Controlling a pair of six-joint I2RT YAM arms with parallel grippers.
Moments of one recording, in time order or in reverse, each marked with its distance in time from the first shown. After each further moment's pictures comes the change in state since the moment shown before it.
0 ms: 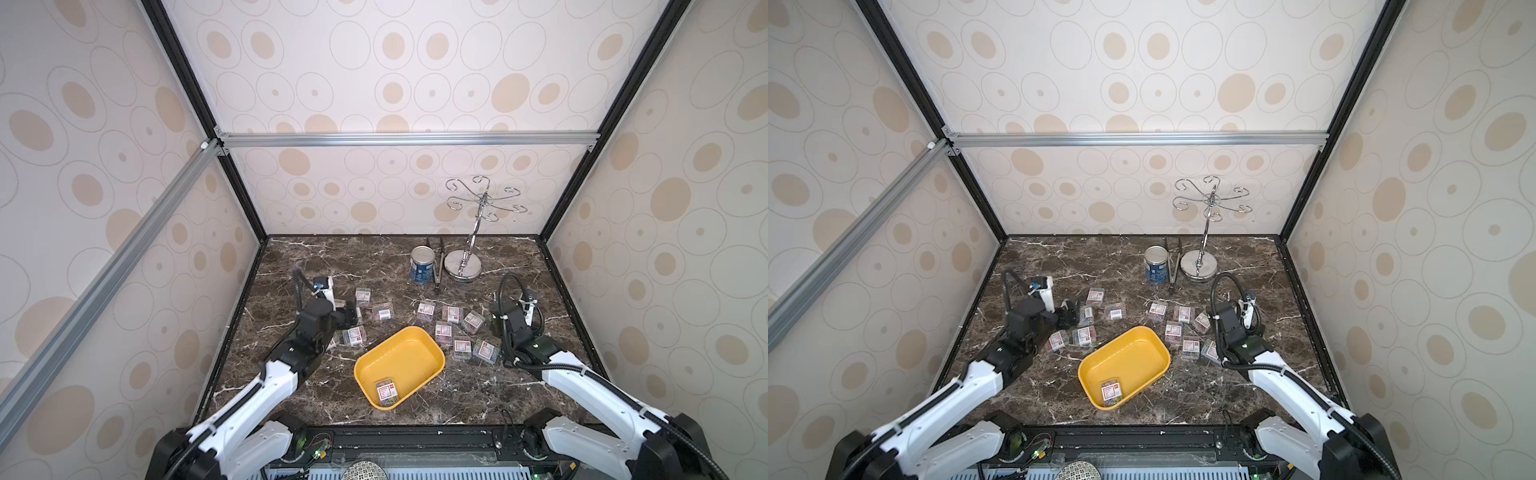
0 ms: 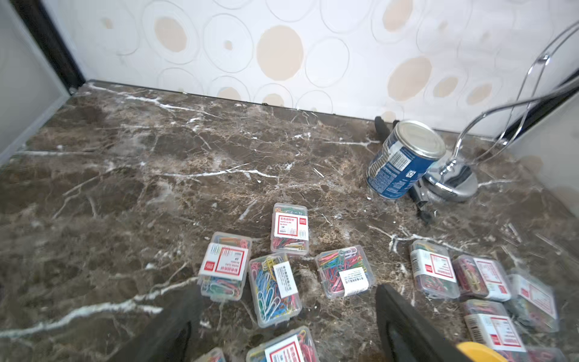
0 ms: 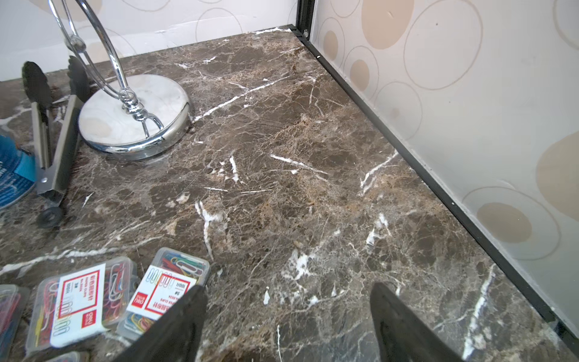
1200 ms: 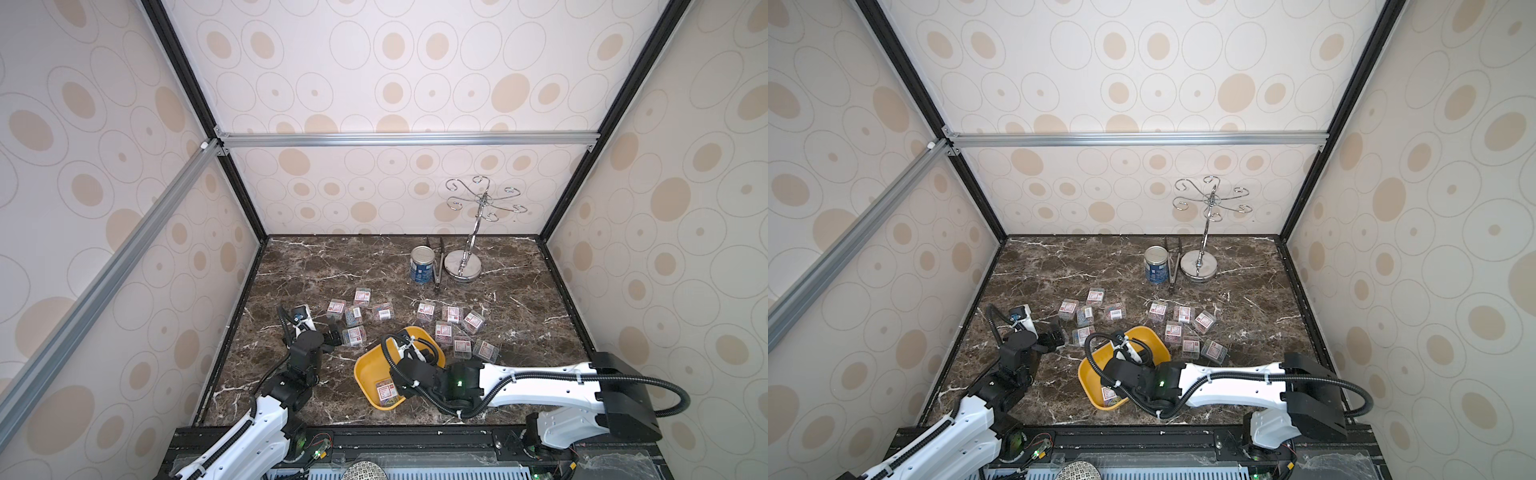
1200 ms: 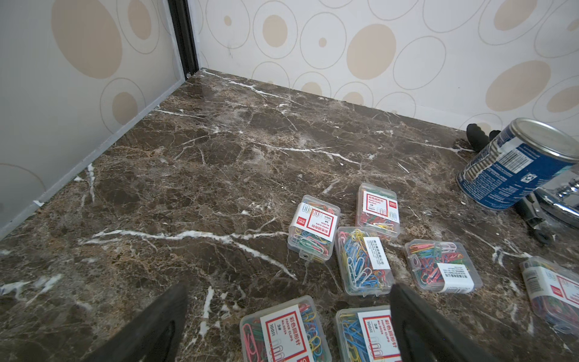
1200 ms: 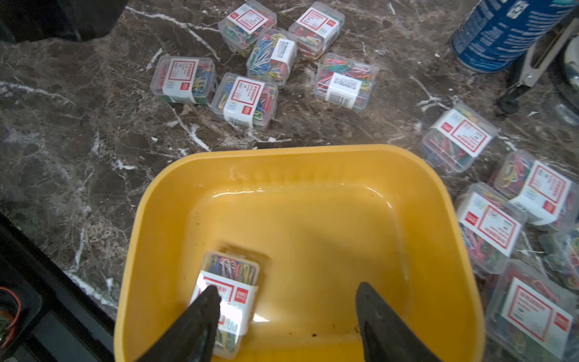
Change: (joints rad) left arm 0.001 -0.167 -0.223 0.022 -0.239 -0.065; right arm 0.906 0.484 0.386 -0.023 -0.250 0.023
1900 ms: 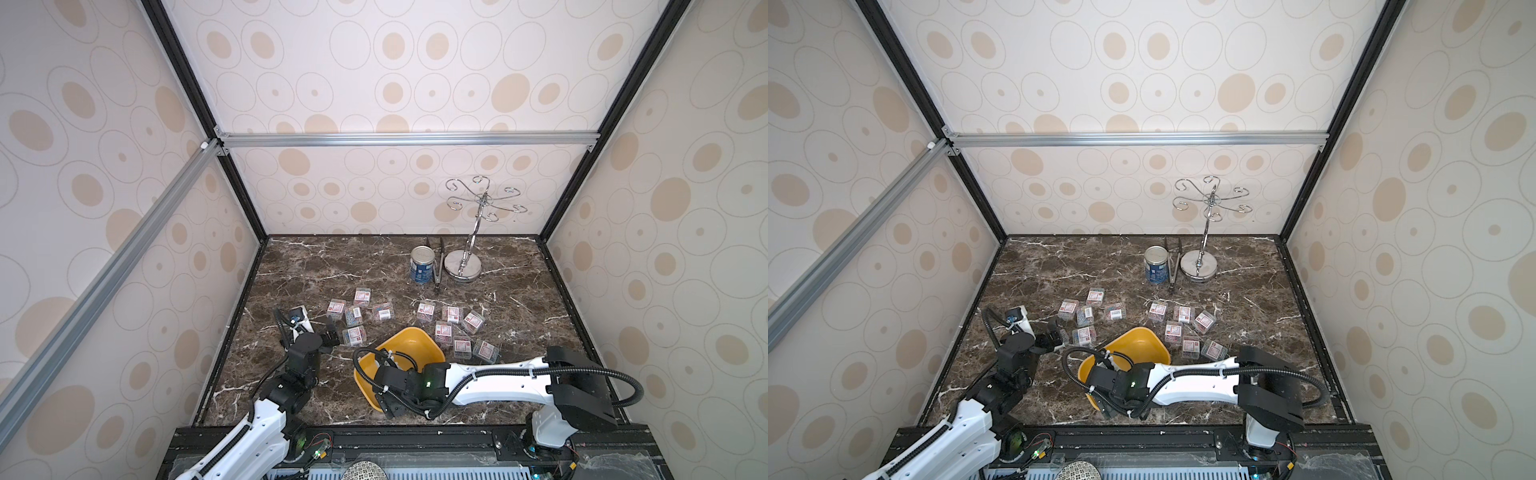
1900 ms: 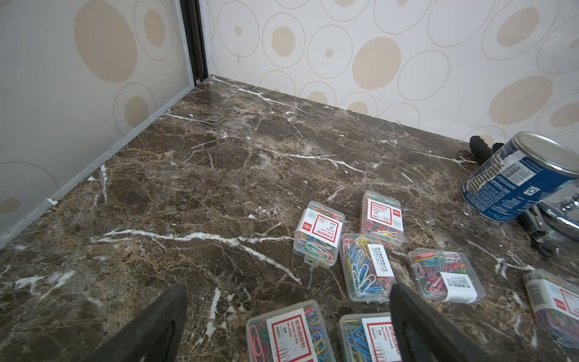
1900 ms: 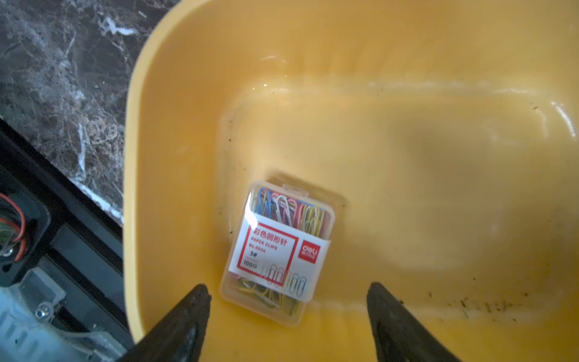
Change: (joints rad) left arm 0.000 -0.062 -0.020 -0.011 -0.026 -0.011; right arm 0.010 0.196 0.146 -0.190 -0.286 0.058
